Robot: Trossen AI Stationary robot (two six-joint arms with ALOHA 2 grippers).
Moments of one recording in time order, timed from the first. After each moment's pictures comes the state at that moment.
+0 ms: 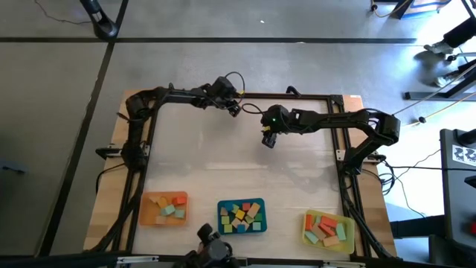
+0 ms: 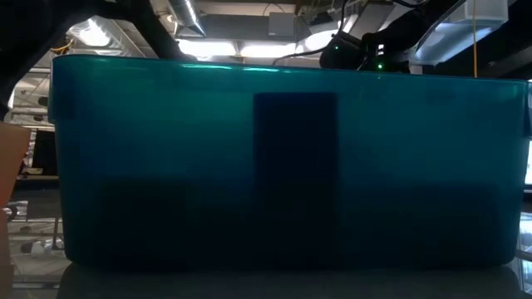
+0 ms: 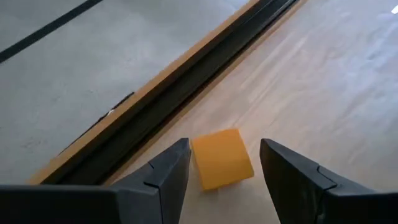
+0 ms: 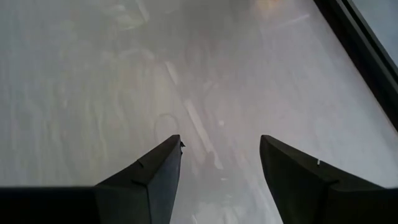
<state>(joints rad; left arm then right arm) 0.64 2.03 1.26 -0.02 -0.05 -0.09 -0.35 1.59 0.94 -0.25 0.13 -0.03</state>
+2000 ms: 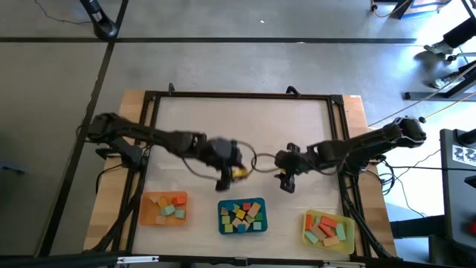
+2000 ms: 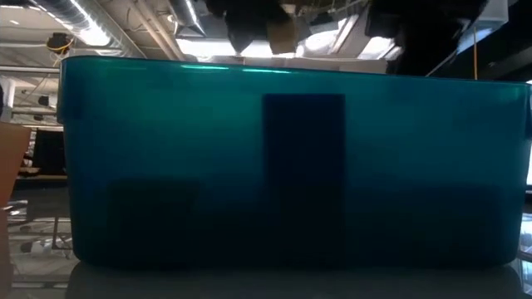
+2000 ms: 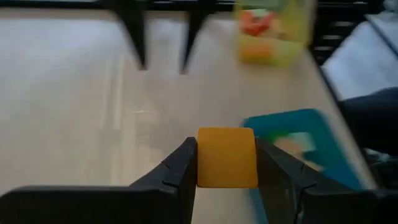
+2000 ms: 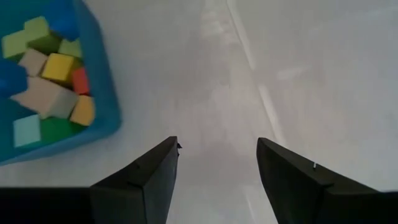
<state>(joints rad) -0.12 1.58 1.25 -0.33 0.03 -0.07 0.24 1.32 0.93 -0.60 0.14 0.45</state>
